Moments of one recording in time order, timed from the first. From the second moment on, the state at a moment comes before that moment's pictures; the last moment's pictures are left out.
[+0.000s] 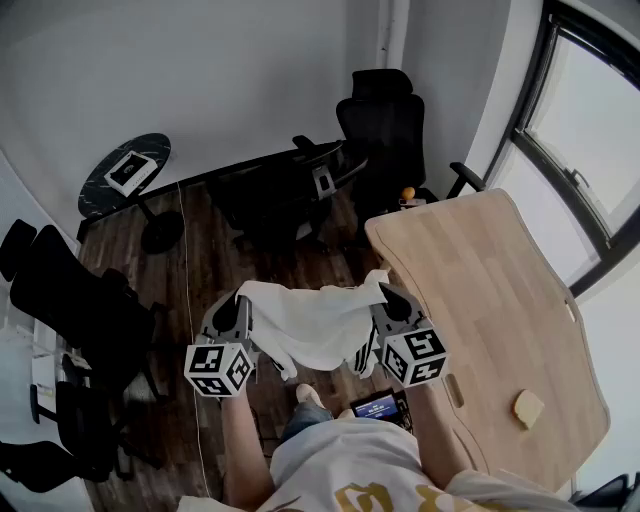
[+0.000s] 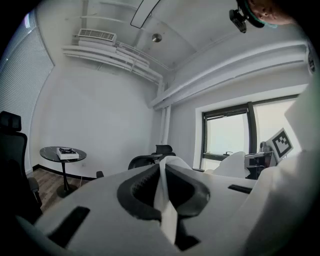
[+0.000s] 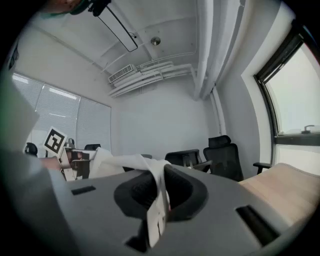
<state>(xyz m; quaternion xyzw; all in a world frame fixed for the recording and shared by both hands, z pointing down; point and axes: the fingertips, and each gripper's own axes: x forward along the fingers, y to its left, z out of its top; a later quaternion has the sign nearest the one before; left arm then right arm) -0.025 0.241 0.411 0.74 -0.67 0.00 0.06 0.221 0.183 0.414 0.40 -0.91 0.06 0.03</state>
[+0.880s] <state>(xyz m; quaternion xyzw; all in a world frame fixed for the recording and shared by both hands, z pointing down) -0.045 0.201 0.382 0.76 -0.65 -0.02 0.05 0.178 0.136 0.400 0.38 -0.92 0.08 -0.01</state>
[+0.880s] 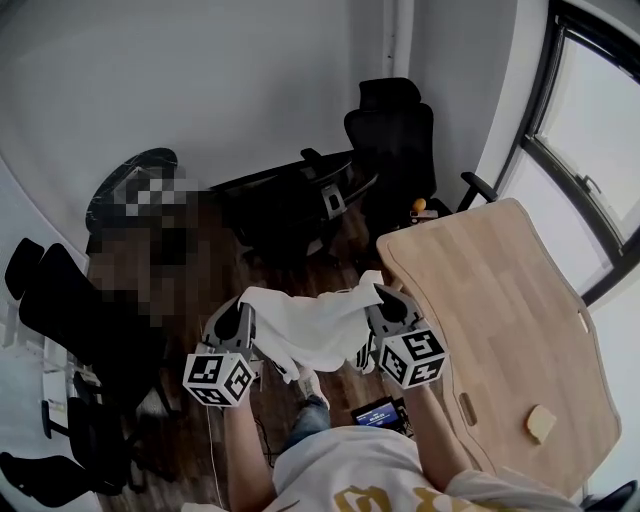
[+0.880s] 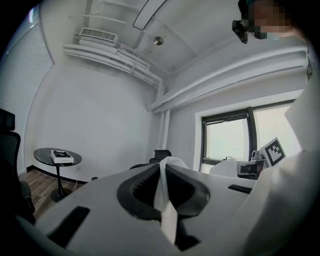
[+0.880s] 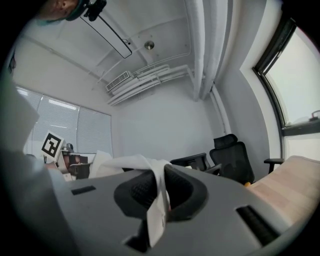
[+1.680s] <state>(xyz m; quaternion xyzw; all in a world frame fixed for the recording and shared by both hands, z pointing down) -0.180 -0.078 0.437 0.82 -0.57 0.00 0.09 0.094 -0.088 0.466 0.52 -0.84 0.13 0.01</state>
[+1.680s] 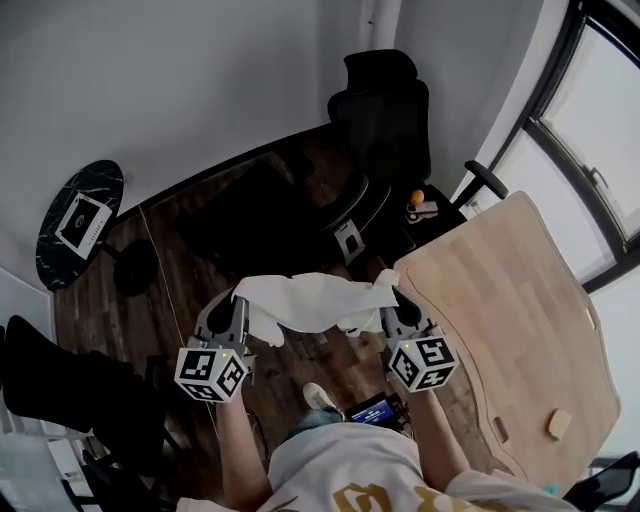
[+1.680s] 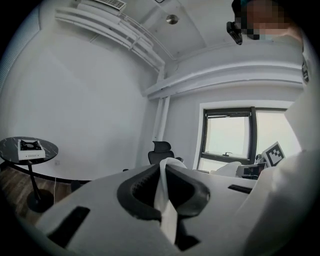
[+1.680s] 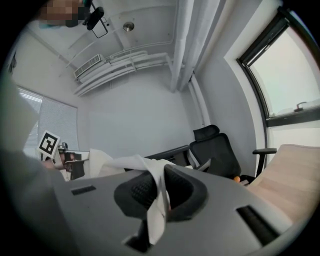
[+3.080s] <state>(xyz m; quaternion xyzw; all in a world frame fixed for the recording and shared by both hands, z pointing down) -0.213 -0.188 0.387 0.84 -0.53 -0.04 0.04 0.101 -0.168 0.399 0.56 -0.82 0.09 -0.05</state>
